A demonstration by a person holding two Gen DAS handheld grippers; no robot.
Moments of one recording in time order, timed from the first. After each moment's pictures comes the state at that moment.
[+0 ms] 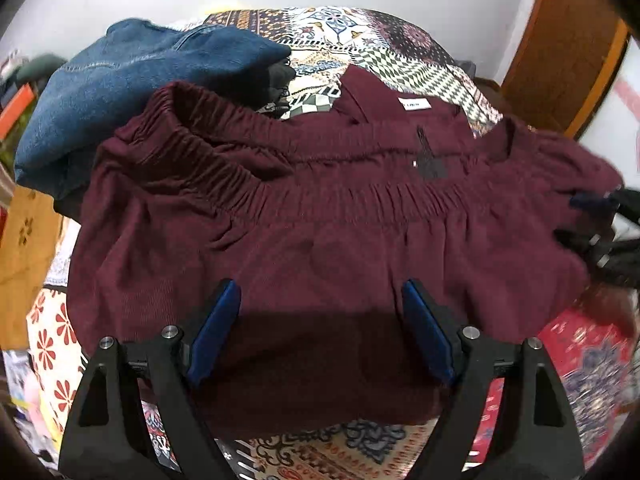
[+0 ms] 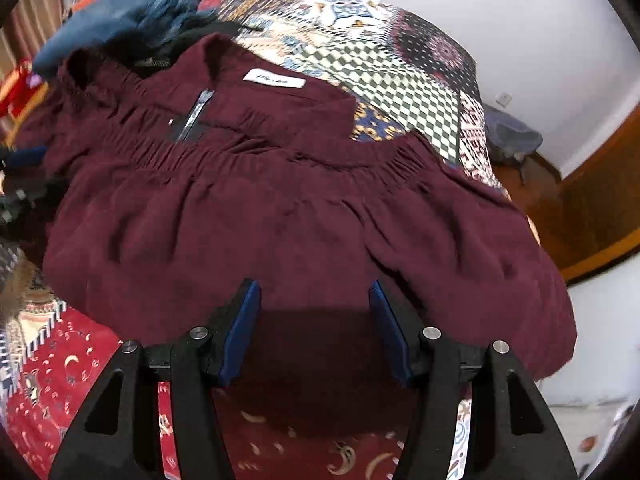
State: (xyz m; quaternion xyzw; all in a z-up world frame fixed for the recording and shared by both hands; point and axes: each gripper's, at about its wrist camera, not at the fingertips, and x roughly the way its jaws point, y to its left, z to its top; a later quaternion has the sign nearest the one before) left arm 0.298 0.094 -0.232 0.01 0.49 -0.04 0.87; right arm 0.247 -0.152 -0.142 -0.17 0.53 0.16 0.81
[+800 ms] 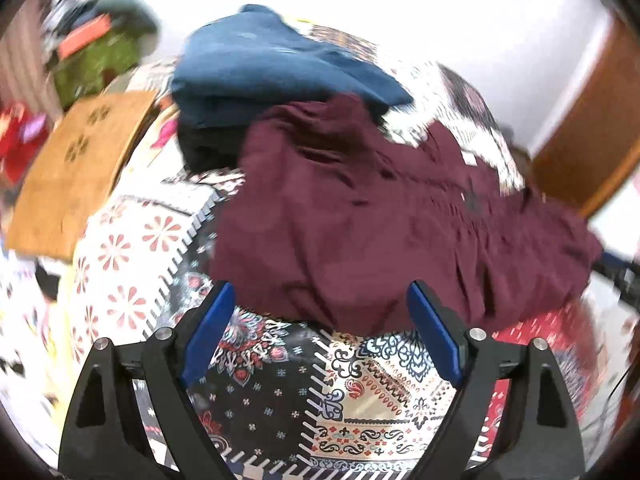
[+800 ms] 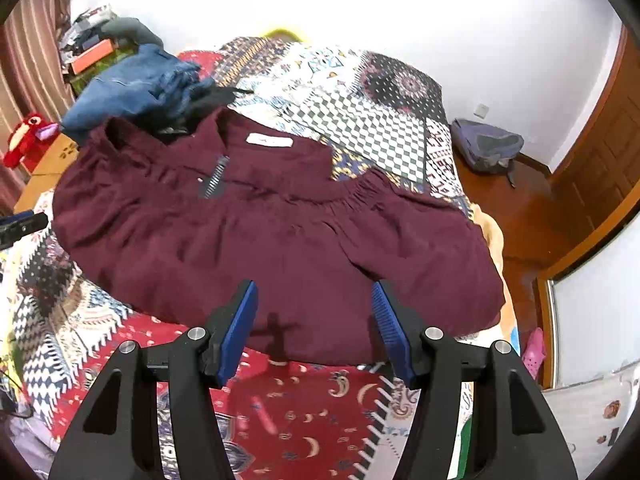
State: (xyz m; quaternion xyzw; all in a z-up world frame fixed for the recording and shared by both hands) left arm 0.212 0.190 -0.190 -0.15 0.45 0.05 0.88; right arm 0.204 -0.161 -0.079 -0.11 0.47 0.15 0.86
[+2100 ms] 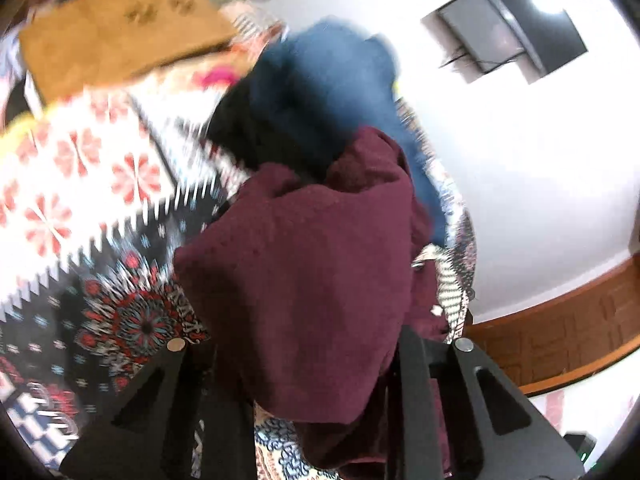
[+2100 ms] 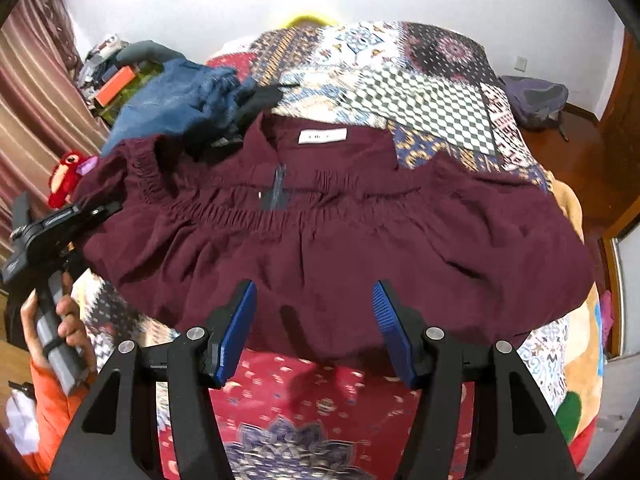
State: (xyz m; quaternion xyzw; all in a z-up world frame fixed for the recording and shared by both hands) left arm 0.210 0.227 -0.185 -0.45 0.31 0.12 0.83; right arm 0.210 -0.124 -0.080 0.01 0.52 0.22 0.83
